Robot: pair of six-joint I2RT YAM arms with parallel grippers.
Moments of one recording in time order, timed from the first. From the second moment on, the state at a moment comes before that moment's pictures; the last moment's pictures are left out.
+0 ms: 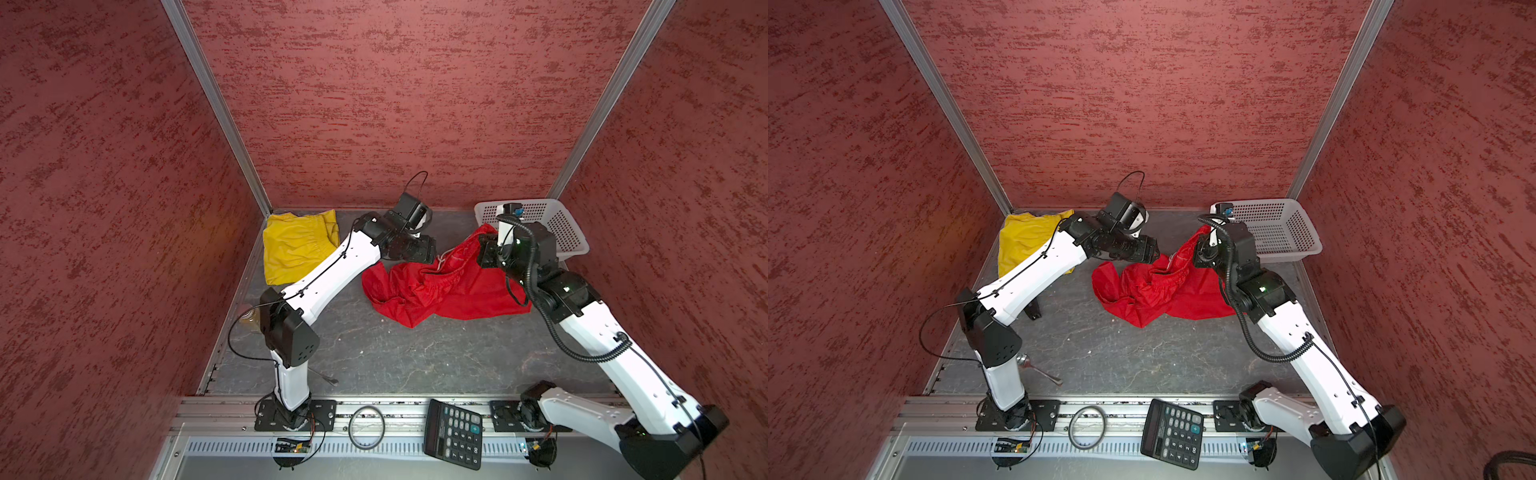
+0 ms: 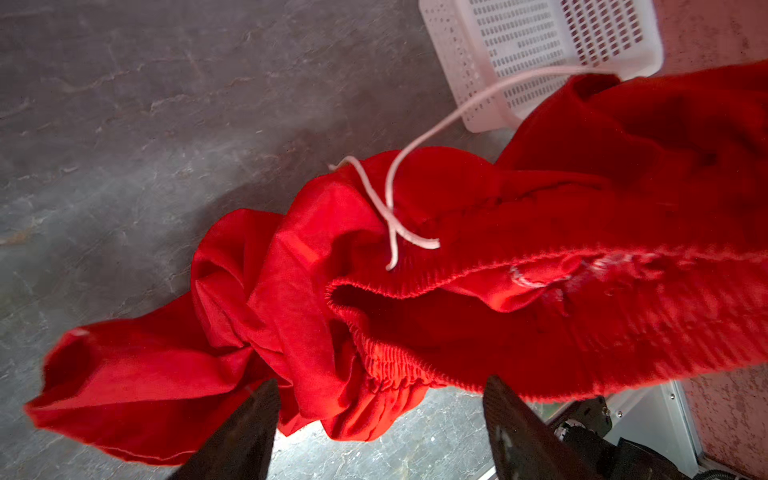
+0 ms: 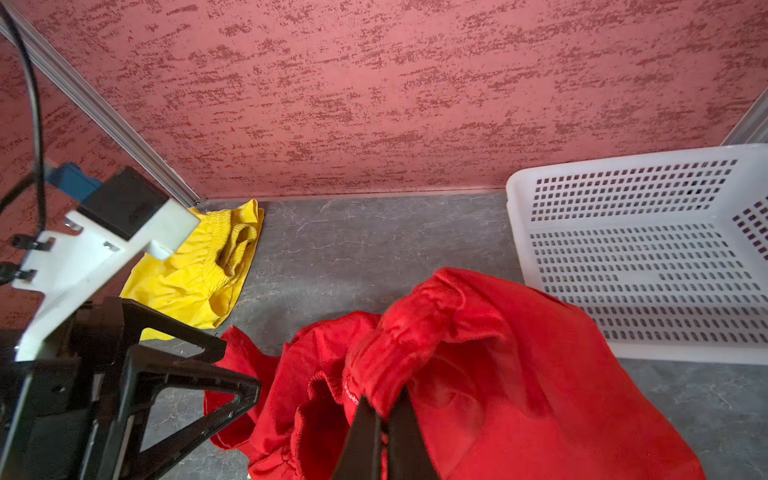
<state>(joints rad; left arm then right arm) -0.74 1.85 1.99 -1.05 0.09 -0.46 0.46 1.09 1.22 -0.52 0.15 0.33</state>
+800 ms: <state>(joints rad) -0.83 2.09 1.93 -1.17 0.07 -0.47 0.46 1.06 1.24 -0.55 0.14 0.31</state>
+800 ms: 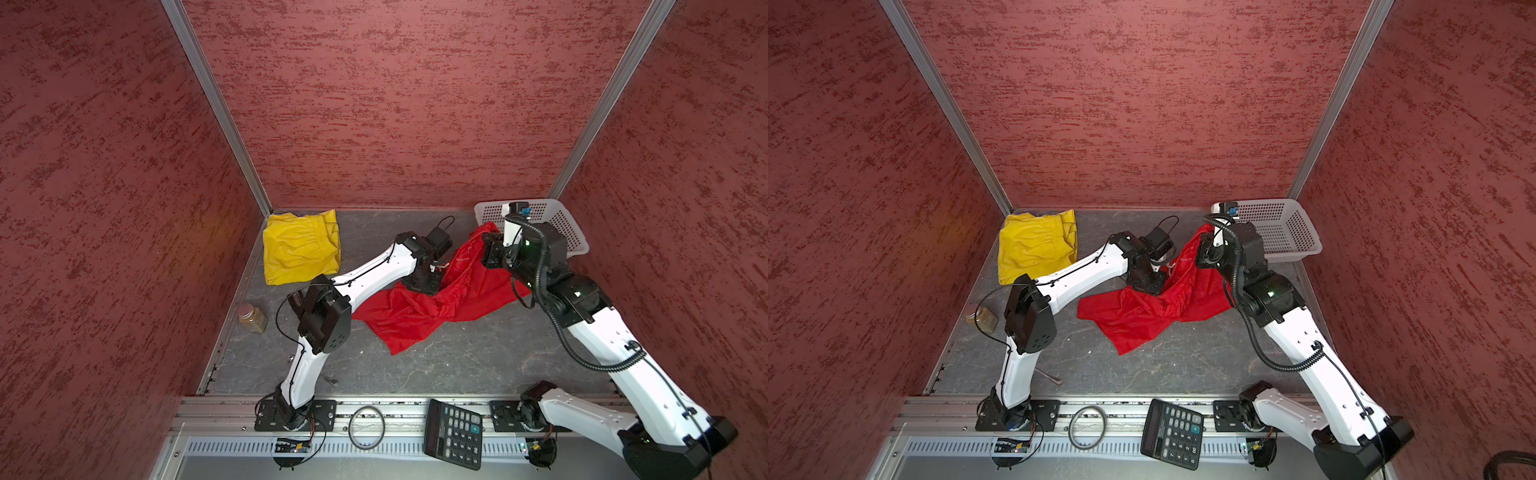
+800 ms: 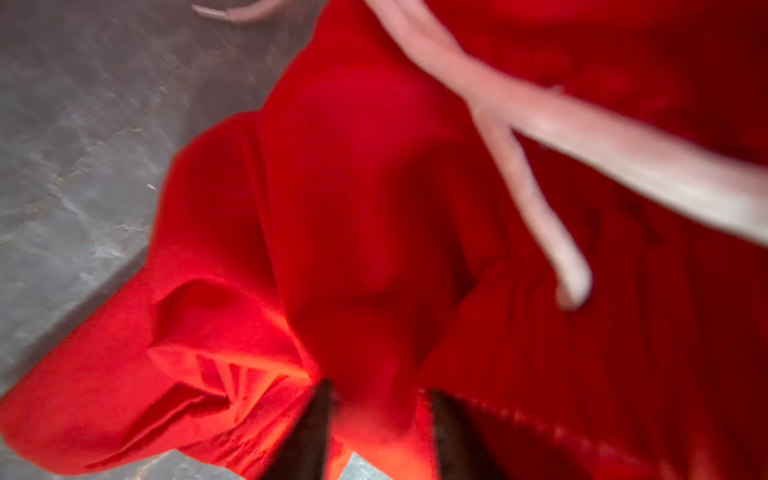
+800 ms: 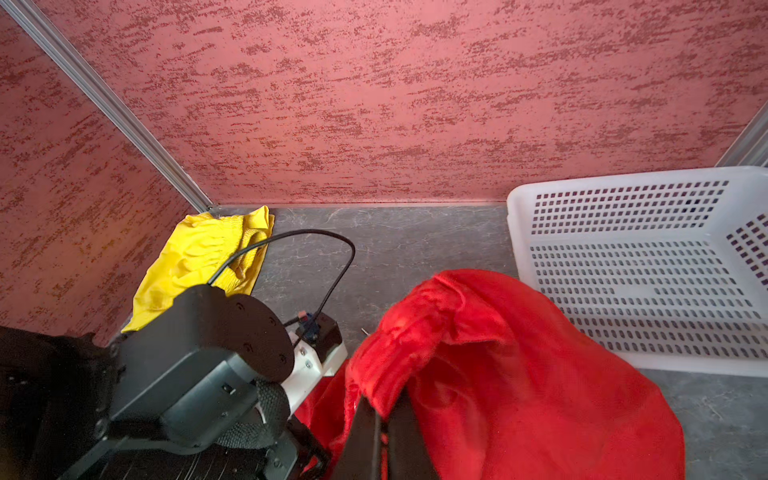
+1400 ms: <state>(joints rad) -0.74 1.84 1.76 -1.03 0.20 -0.57 0.46 1.05 1.24 -0.55 0.18 0.31</state>
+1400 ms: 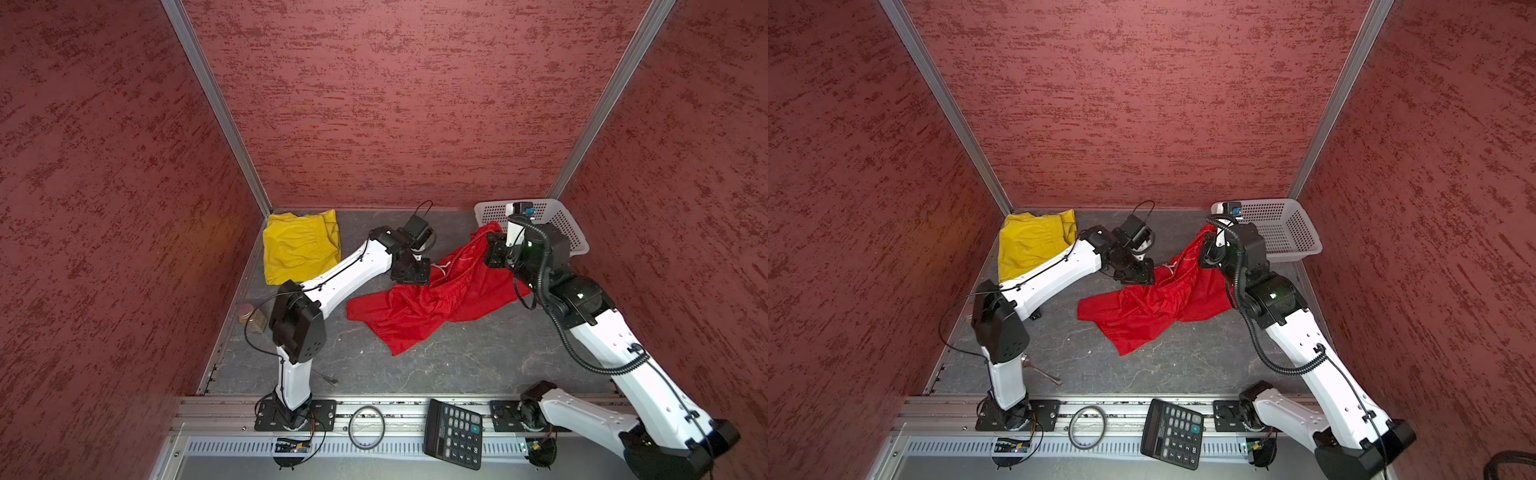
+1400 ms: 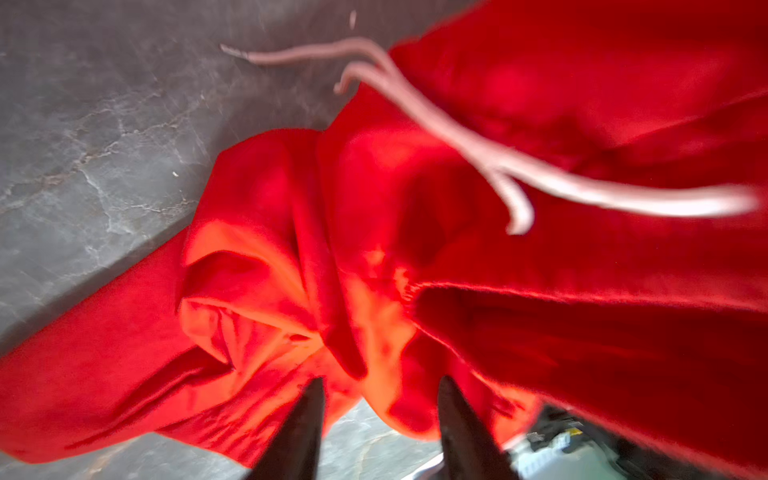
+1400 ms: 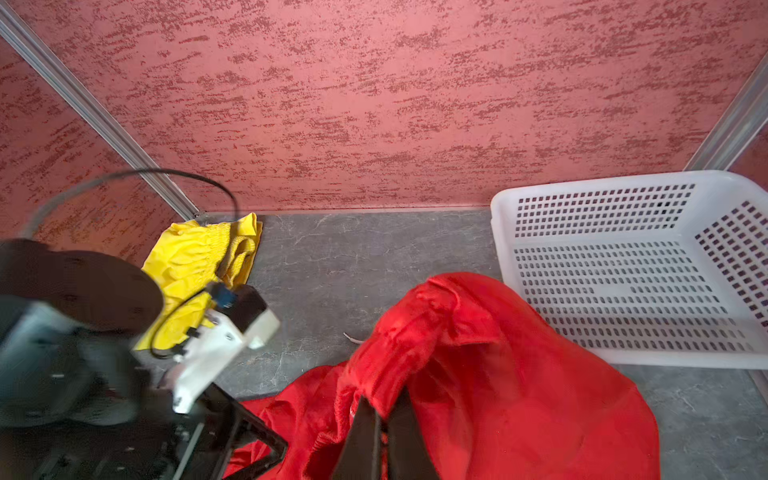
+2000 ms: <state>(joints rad) -0.77 1.68 1.66 -0.44 0.44 -0.71 0.46 1.19 1.30 -0.57 -0.11 0.48</state>
